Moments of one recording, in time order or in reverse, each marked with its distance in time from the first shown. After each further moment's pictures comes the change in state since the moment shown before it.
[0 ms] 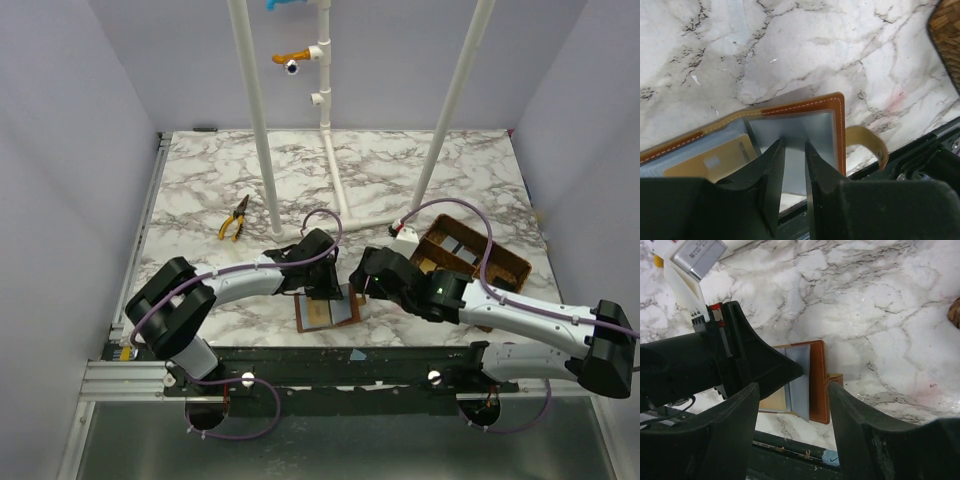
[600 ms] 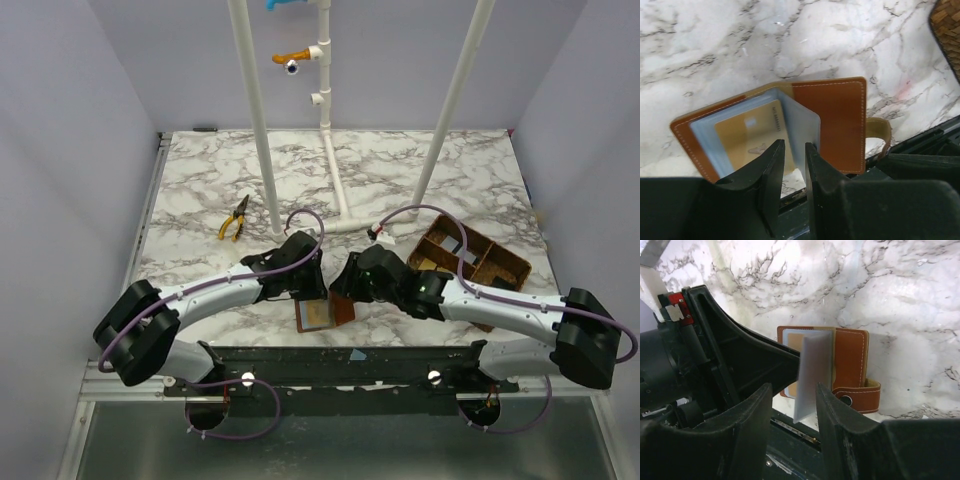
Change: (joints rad) left arm 0.020 -0.207 -0.072 -0.086 -0.068 0.042; right arm -0.051 0.111 -0.074 0.301 -0.291 -0.011
